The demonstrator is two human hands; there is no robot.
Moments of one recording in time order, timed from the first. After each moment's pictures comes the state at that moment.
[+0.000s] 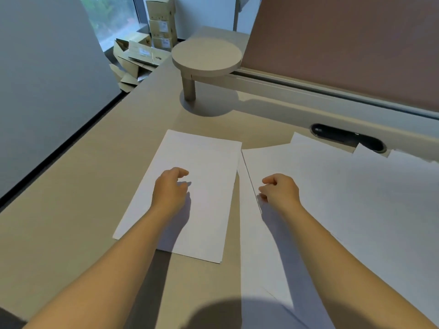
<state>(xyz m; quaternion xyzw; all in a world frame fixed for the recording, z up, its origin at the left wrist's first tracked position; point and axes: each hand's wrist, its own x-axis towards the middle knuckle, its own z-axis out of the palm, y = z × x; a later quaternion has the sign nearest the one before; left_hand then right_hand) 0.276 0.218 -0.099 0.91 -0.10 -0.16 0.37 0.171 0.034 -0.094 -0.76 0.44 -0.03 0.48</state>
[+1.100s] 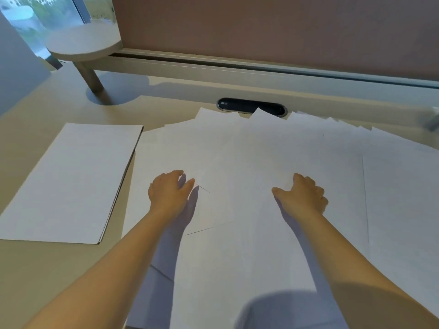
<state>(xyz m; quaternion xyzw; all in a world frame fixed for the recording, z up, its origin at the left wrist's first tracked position) 0.120 0.052 -0.124 0.94 -0.20 -0.15 0.23 -0.039 -0.129 -0.116 -0.80 0.55 0.08 0.23</state>
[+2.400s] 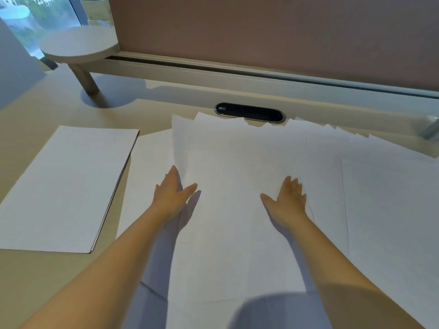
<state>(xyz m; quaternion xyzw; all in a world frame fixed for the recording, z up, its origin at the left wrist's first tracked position) 0.135 0.046 -0.136 0.87 -0.20 -0.27 0.35 -0.028 -0.124 -0.129 -0.82 0.47 0.10 0.31</state>
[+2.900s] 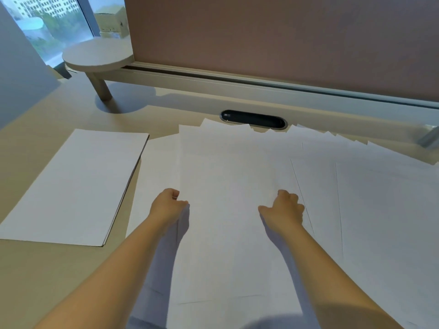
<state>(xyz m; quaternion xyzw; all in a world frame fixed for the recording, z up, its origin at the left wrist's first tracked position) 0.118 0.067 -0.125 0.87 -0.04 -0.30 0.38 -0.028 -0.094 -0.109 -0.79 0.52 0.07 0.30</state>
